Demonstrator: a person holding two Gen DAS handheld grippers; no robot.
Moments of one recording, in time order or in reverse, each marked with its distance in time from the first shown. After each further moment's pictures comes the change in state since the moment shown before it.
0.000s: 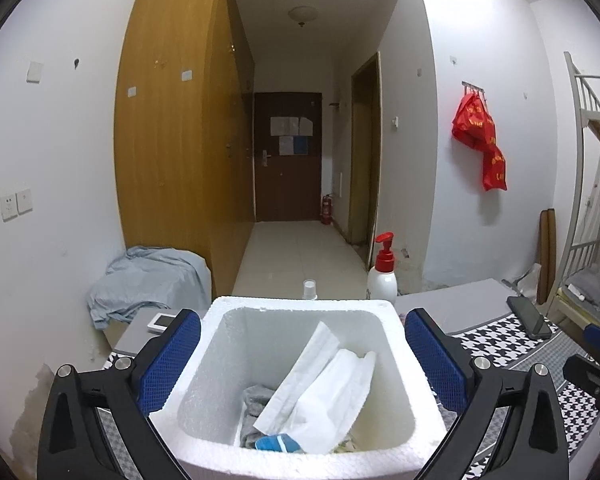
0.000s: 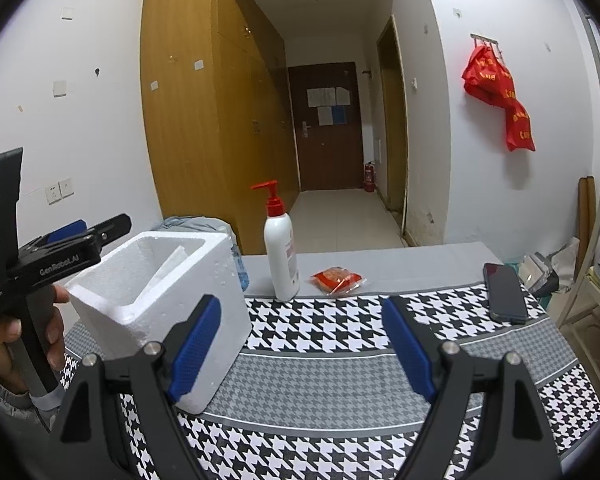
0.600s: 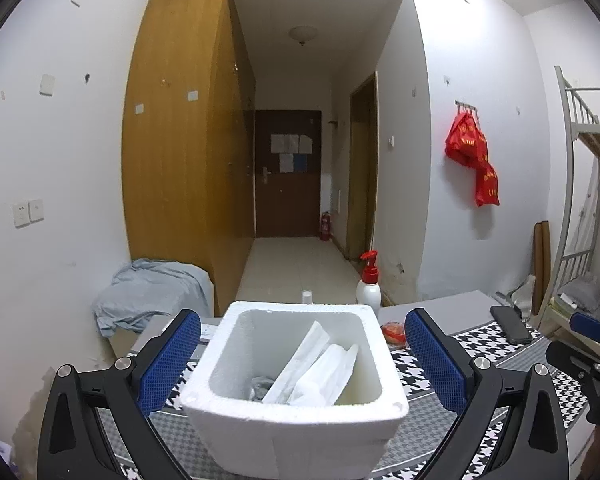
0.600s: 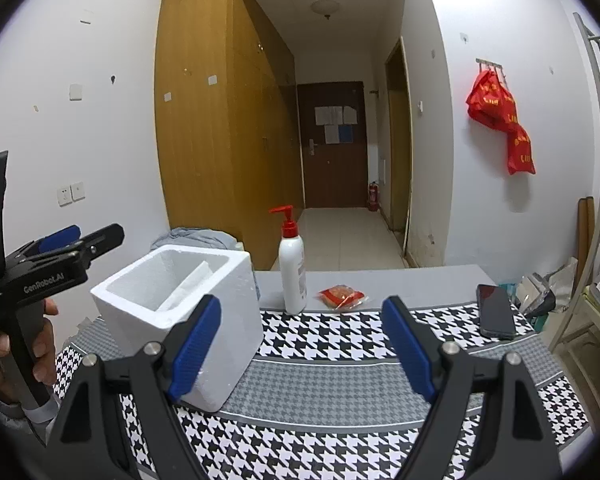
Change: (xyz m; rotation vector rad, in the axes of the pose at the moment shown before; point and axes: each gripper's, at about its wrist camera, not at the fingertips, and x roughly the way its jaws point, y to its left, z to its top) left arm -0.063 0.002 0.003 -0.011 -0.064 -0.002; right arm -0.041 0.016 0.007 -0.039 -0.065 0.008
